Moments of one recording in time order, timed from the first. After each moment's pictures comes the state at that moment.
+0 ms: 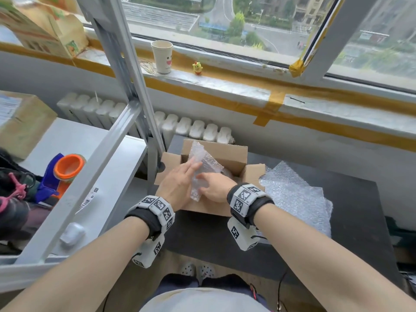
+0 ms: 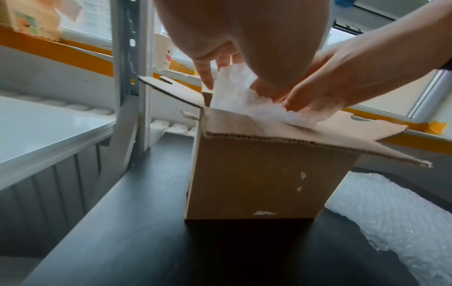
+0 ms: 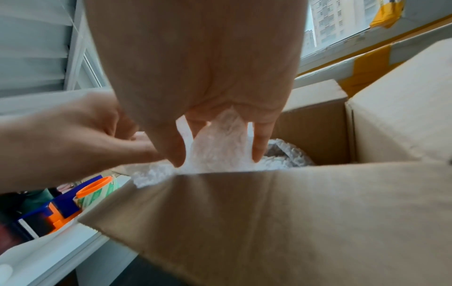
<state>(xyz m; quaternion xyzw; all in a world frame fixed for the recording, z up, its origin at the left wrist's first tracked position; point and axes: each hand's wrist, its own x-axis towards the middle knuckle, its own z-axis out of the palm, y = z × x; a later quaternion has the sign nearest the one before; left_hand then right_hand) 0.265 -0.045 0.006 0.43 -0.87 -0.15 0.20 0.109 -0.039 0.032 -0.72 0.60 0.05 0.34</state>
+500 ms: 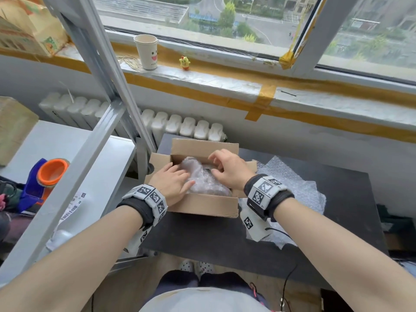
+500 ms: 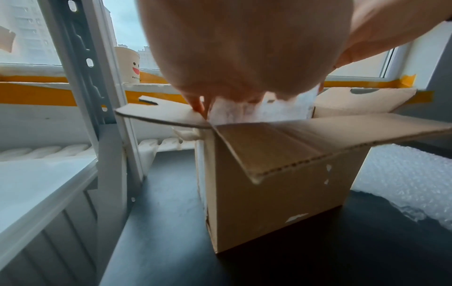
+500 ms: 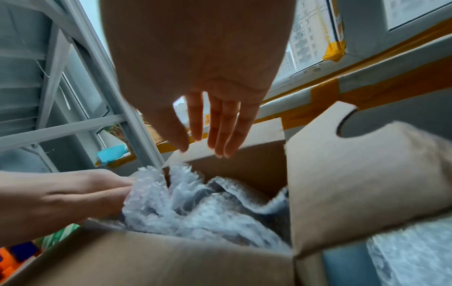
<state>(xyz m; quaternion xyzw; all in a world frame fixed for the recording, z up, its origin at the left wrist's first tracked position) 0.259 -0.074 -0.005 0.41 -0.90 -0.07 -0.09 0.056 -0.045 0.051 -0.71 0.65 -0.12 0.25</state>
